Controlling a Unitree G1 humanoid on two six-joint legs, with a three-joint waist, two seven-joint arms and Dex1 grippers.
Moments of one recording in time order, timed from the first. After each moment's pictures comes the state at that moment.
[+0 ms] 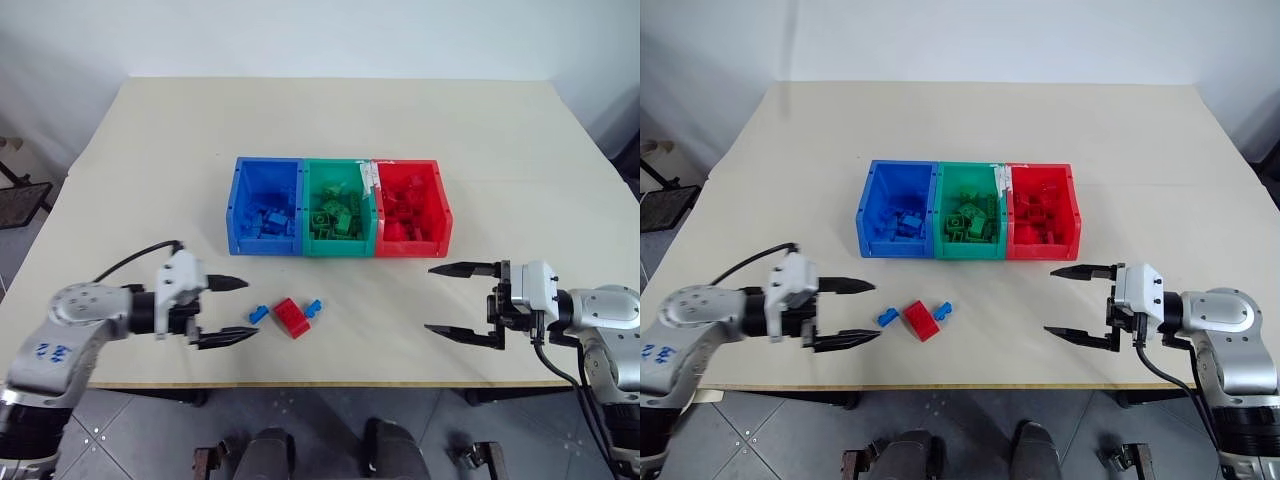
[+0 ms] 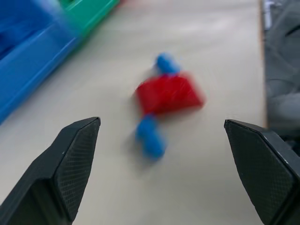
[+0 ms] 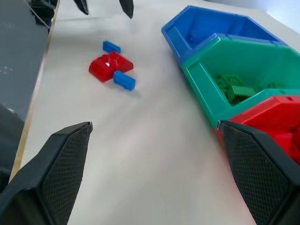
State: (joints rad) left arm -0.21 0.85 0.05 -0.33 -0.49 0.52 -1.01; right arm -0.16 -0.77 -0.17 -0.08 0.45 -0.04 1.36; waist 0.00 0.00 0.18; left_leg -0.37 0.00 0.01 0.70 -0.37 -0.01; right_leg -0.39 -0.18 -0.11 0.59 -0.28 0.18
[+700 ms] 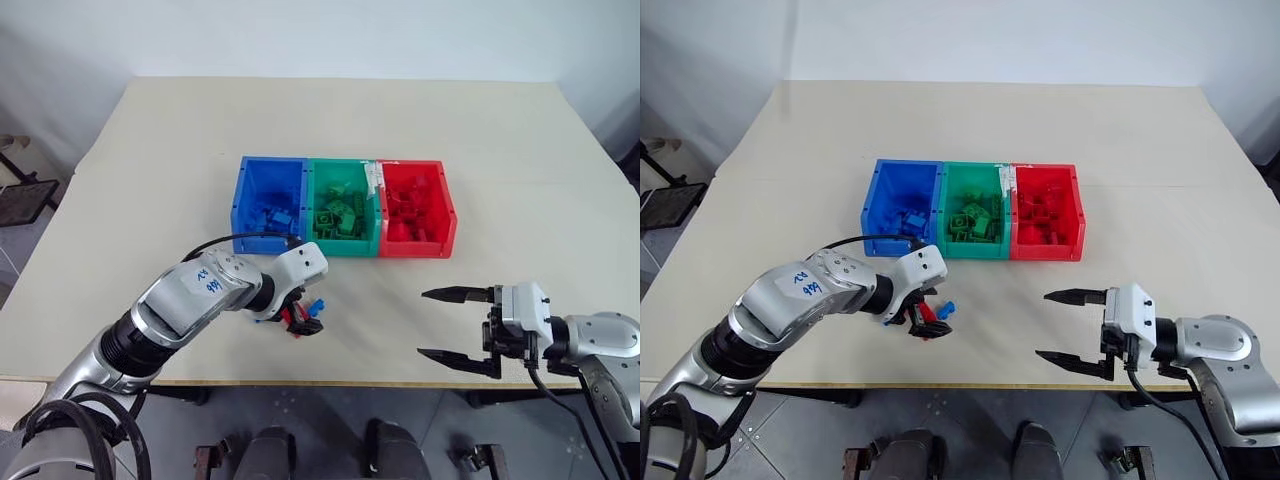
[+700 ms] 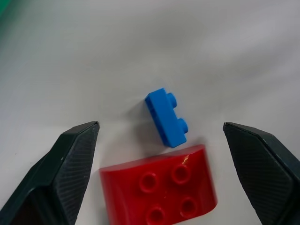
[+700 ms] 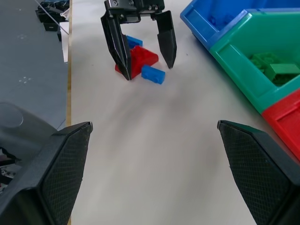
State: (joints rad) left arm -0.78 0.66 -0.49 -0.42 -0.41 1.37 -0.60; right arm 0.02 -0.79 -0.17 -0.31 0.51 0.11 1.24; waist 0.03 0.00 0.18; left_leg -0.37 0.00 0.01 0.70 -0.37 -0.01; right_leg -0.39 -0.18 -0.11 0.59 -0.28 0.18
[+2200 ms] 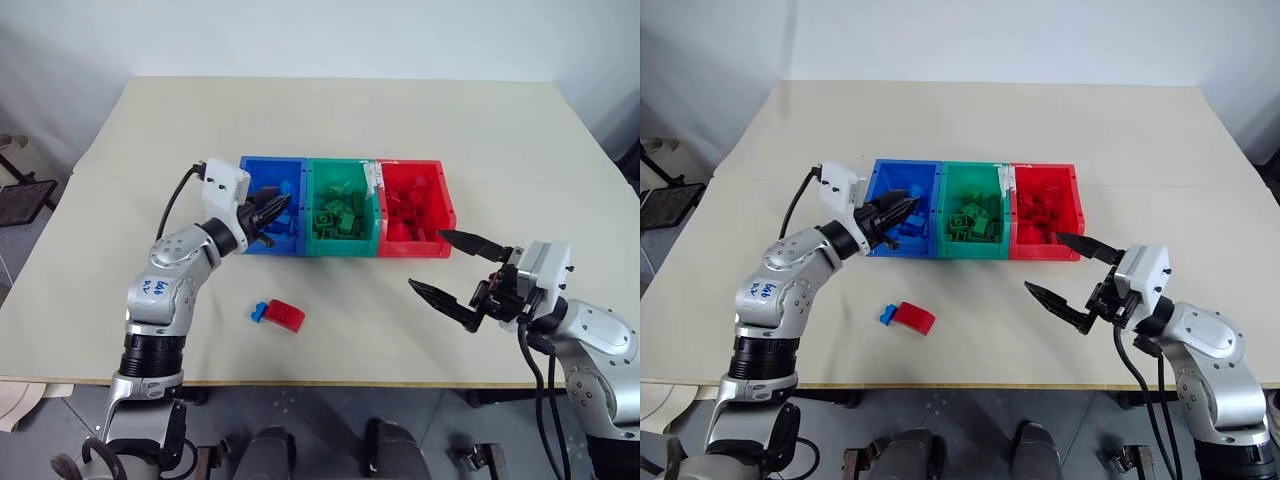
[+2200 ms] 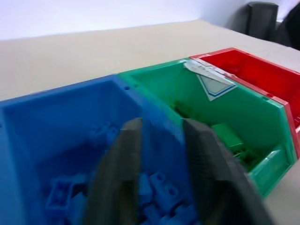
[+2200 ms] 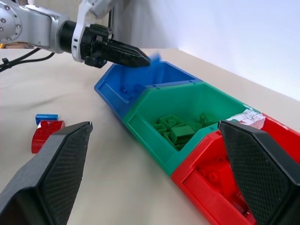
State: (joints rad) left arm -0.59 0.39 0.10 -0.06 -0.36 0.57 -0.45; right arm -0.08 -0.63 -0.20 -0.37 0.58 0.12 0.92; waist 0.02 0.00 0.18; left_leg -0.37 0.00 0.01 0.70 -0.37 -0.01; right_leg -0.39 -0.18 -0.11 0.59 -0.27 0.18
